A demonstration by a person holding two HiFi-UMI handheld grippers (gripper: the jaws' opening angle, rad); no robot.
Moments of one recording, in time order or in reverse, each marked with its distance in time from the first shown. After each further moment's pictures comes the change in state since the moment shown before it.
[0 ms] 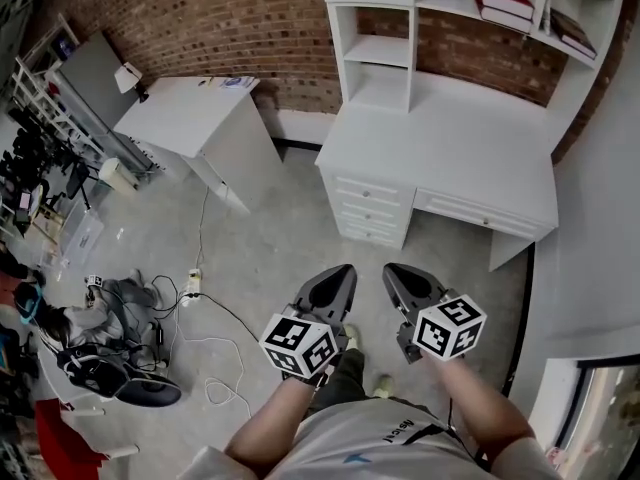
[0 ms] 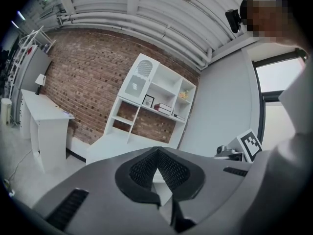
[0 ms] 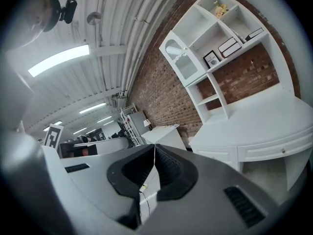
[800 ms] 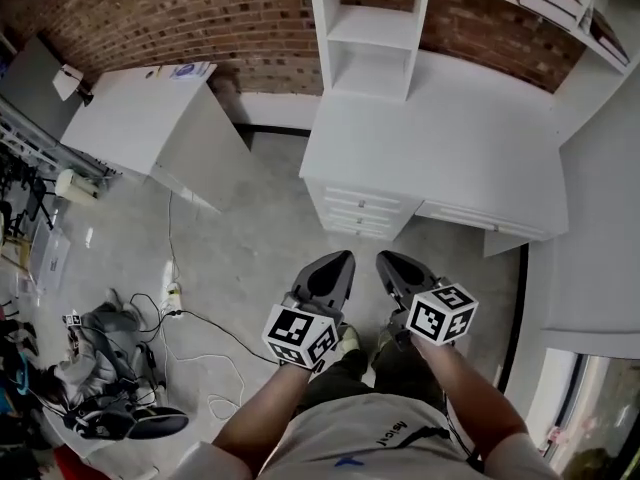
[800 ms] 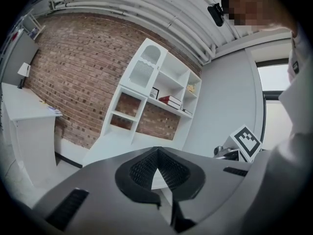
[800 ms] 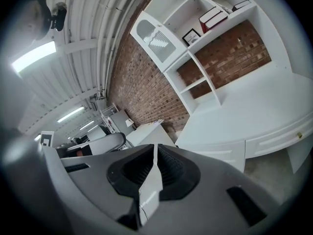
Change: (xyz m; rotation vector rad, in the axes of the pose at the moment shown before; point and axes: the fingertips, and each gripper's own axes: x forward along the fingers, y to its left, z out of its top) left arm 0.147 0.169 0.009 0.029 0.052 -0.108; right arm 0.189 -0.120 0.004 0.166 0.036 -0.156
